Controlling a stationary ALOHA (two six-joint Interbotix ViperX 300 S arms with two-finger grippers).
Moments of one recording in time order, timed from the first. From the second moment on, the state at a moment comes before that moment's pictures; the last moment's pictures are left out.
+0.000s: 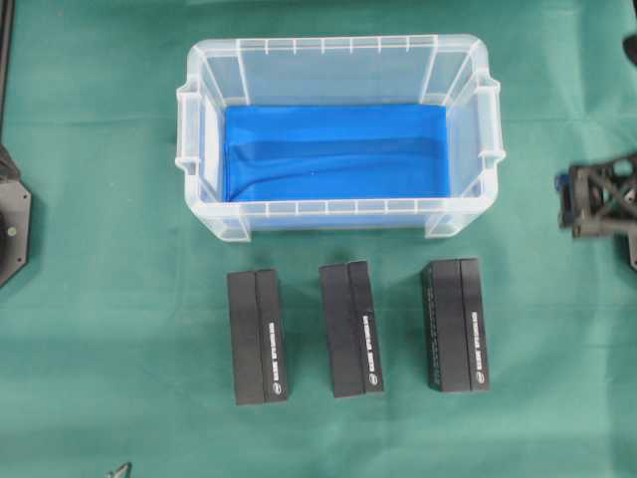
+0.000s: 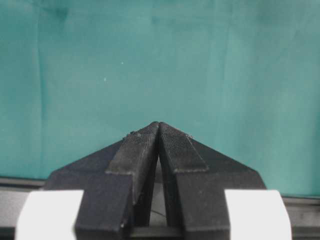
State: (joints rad) left arm -0.04 -0.73 0.43 0.03 1.45 -0.14; right arm 0.16 -0.49 0.43 -0.15 1.58 1.83
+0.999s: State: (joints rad) left arm -0.04 -0.73 0.43 0.03 1.45 -0.14; right arm -0.29 -0.51 0.44 -0.14 1.53 1.38
